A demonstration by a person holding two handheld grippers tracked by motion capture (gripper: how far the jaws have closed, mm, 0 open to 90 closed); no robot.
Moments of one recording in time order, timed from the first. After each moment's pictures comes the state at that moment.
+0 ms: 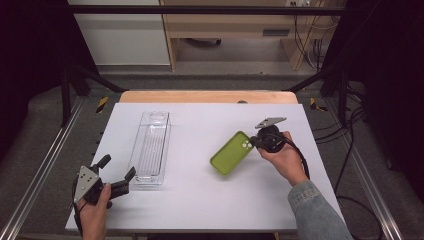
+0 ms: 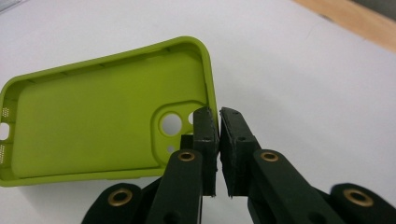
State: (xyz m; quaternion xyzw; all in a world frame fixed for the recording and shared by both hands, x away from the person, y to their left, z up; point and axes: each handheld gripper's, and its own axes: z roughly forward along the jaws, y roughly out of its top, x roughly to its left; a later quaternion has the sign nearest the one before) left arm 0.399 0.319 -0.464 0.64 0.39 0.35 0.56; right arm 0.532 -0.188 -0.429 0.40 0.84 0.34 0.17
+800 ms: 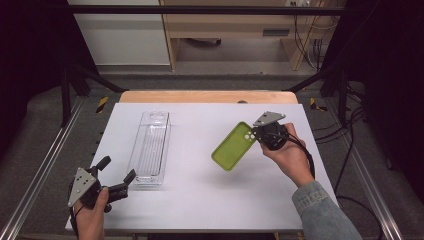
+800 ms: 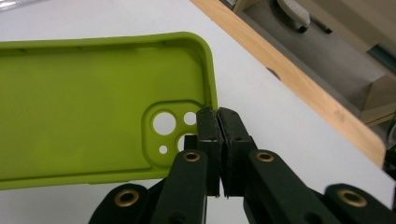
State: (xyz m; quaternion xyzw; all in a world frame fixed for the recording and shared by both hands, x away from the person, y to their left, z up) left arm 0.385 0.310 -0.441 0.64 0.39 0.33 0.57; right arm 0.512 -0.175 -0.378 0.33 0.85 0.31 0.28
